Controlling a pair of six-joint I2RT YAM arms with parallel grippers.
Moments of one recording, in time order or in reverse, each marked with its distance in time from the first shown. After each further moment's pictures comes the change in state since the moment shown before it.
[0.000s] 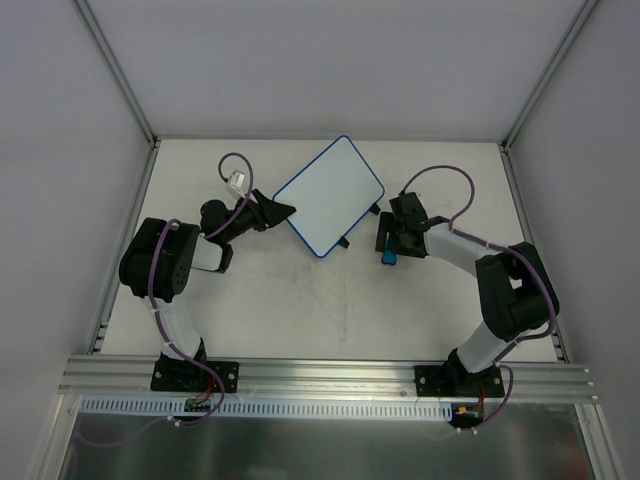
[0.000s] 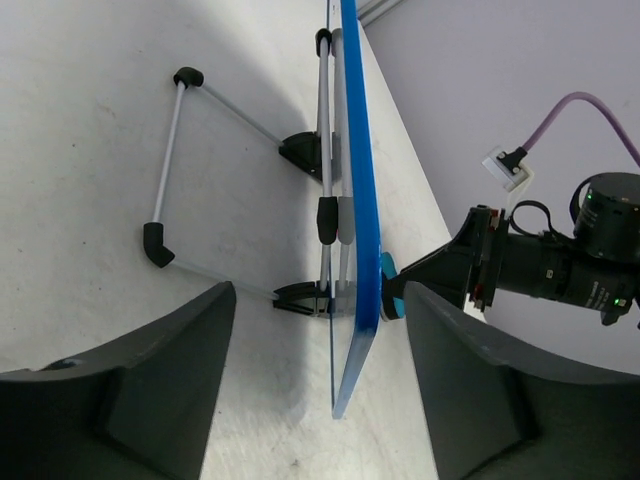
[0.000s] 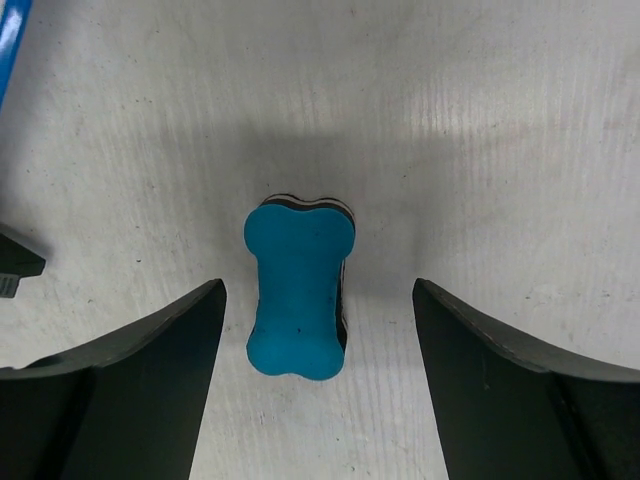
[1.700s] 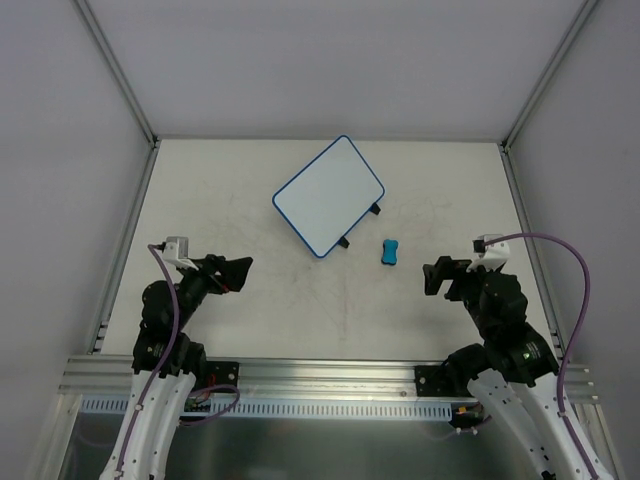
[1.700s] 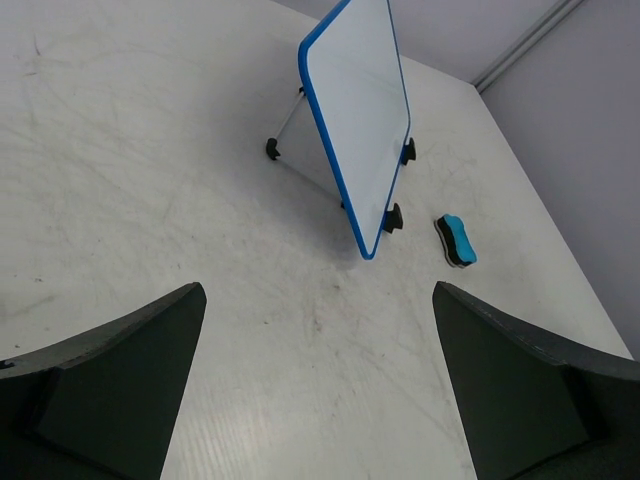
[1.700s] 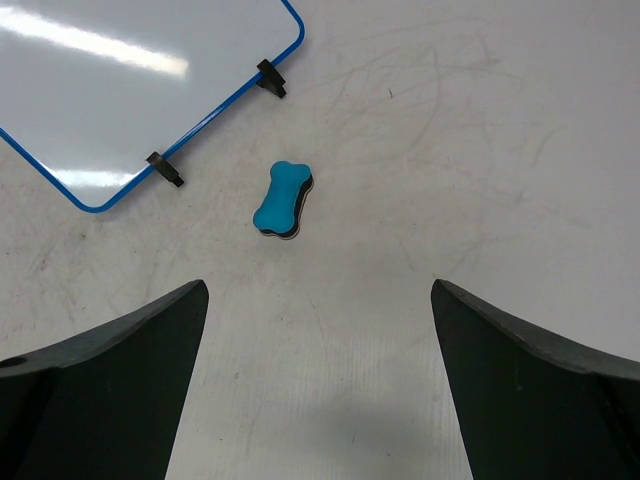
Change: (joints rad) left arm 0.057 -1.721 -0.408 -1.329 -0.364 0.344; right arm 0.002 -1.374 -0.390 -0.268 0.038 -0.245
